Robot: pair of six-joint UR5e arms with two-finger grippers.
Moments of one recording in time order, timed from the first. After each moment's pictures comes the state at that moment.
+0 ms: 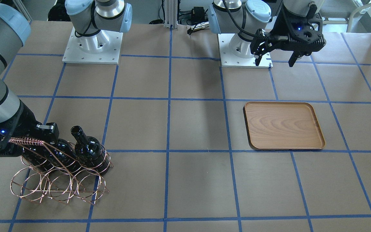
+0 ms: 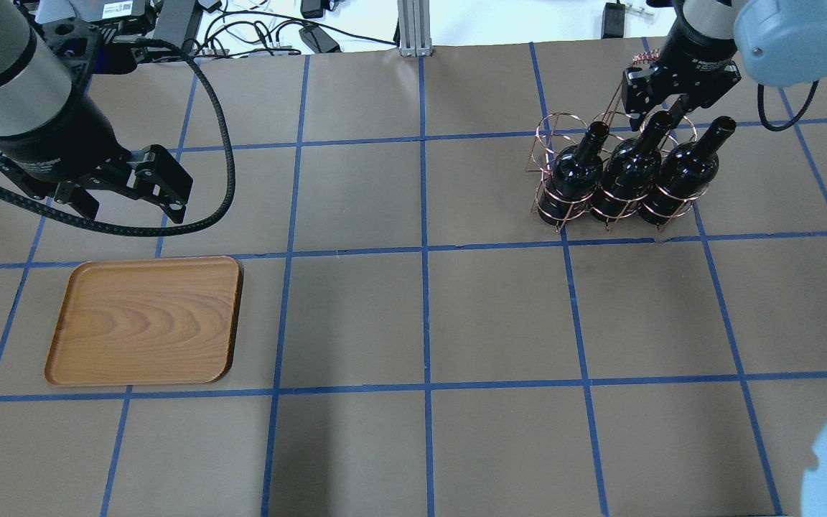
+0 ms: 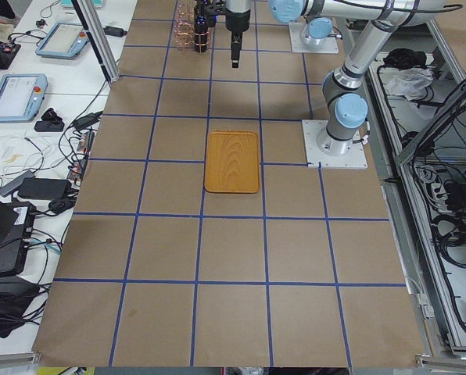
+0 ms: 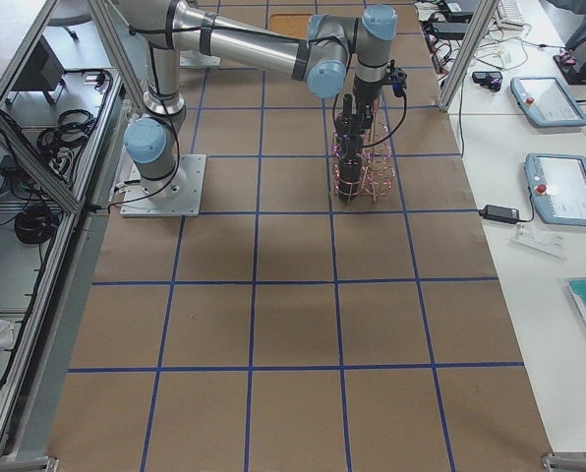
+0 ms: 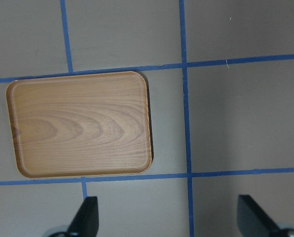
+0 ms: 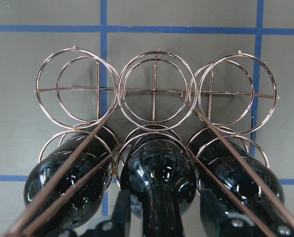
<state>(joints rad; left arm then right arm) -1.50 -1.41 -1.66 -1.63 1.63 0.13 1.42 -1.29 1.49 -1.81 -1.56 -0.18</state>
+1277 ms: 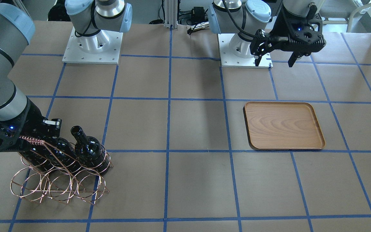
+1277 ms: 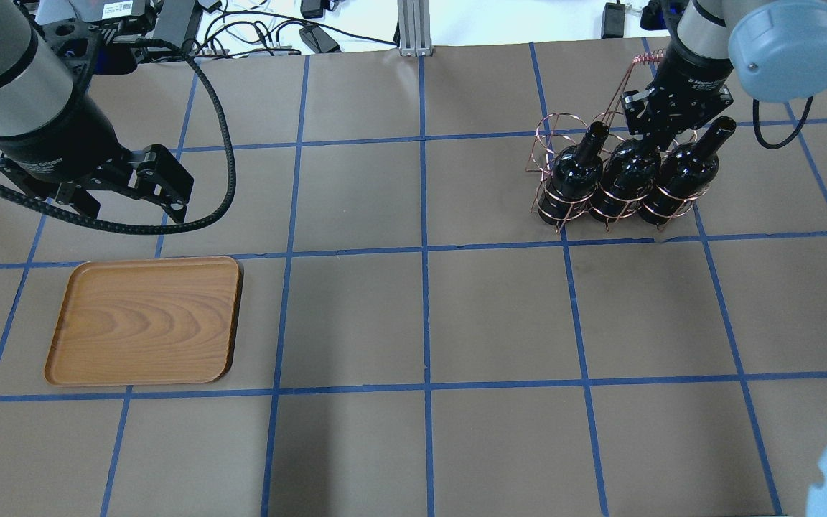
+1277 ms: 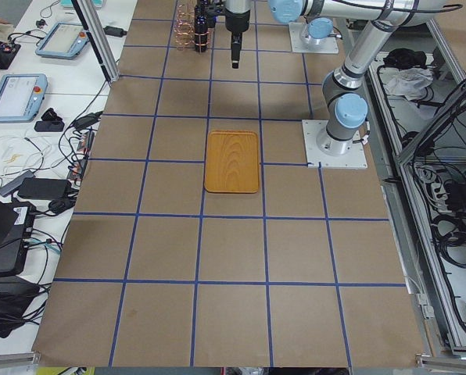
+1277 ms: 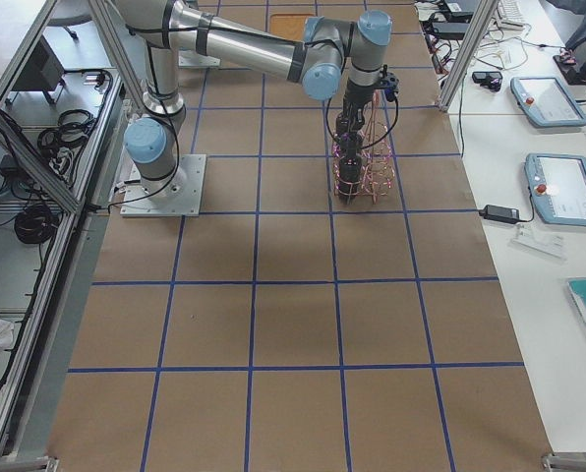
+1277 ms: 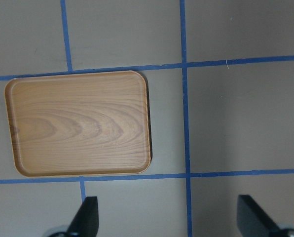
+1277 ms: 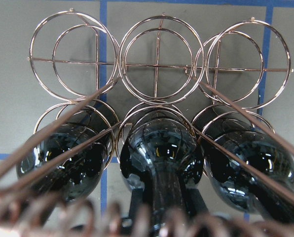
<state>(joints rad) -1.50 -1.42 -1.66 -1.63 1.63 0.11 1.42 -1.32 1.53 -1.78 -1.58 -0.19</state>
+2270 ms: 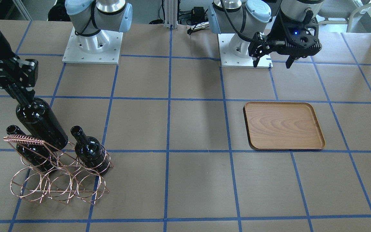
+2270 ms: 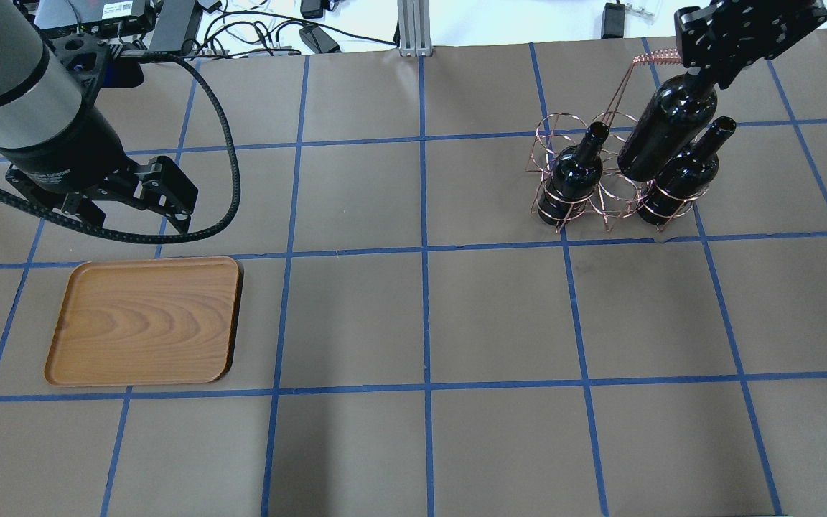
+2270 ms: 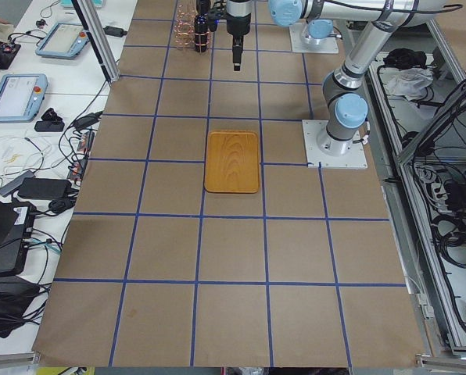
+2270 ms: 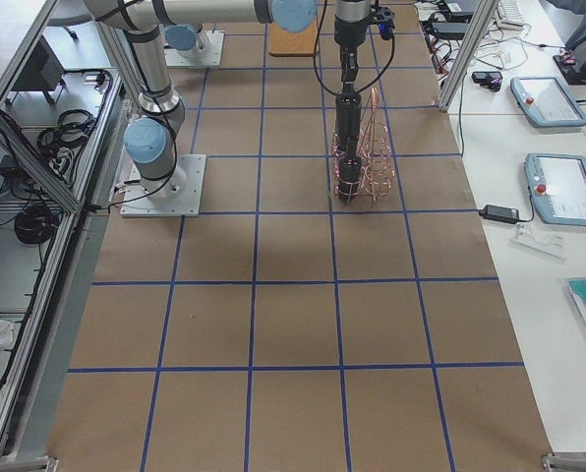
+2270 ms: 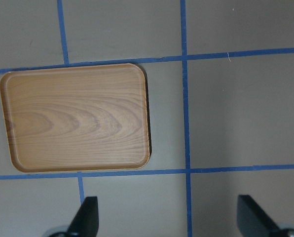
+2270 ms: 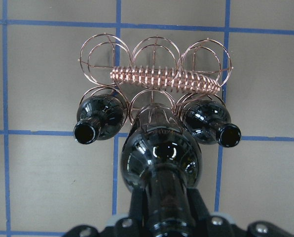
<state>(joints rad) -1.50 -1.41 -1.68 -1.63 1.63 0.12 1.43 -1.49 1.33 -1.48 -1.58 -0.18</state>
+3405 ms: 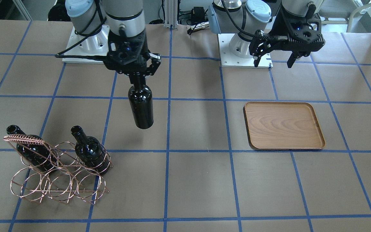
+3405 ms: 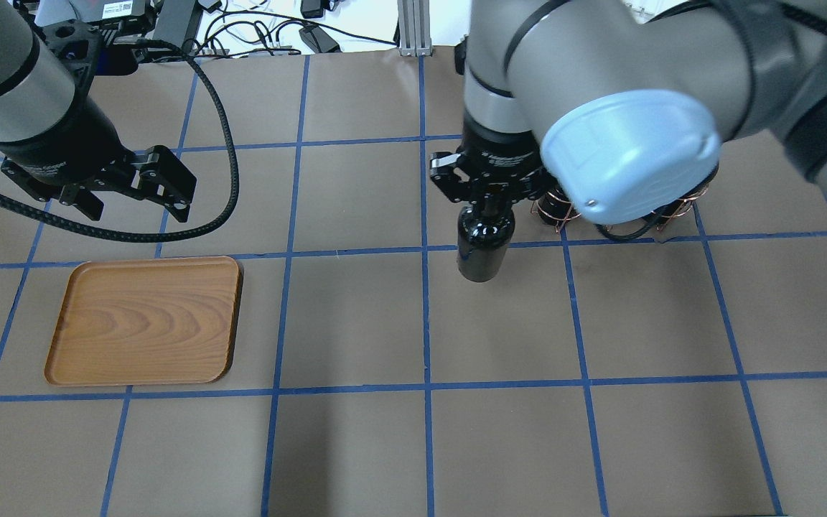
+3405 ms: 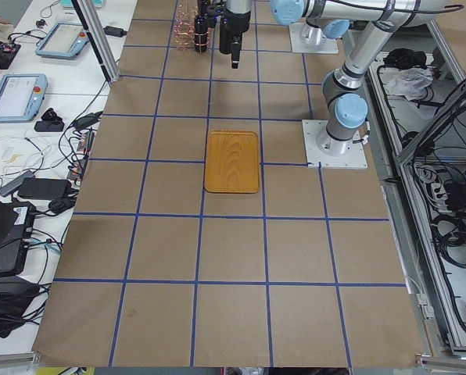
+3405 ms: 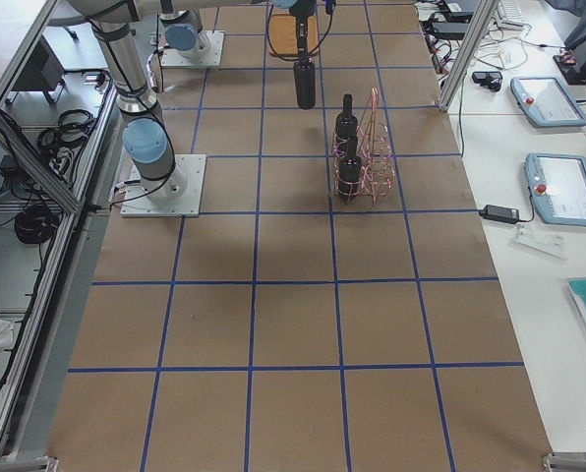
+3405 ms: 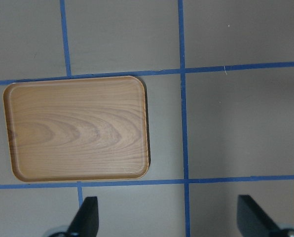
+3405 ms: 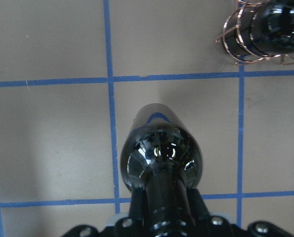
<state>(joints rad) -1.50 -1.40 -1.68 -1.59 1.62 0.11 1.94 -1.48 1.56 -1.67 -1.59 0.38</state>
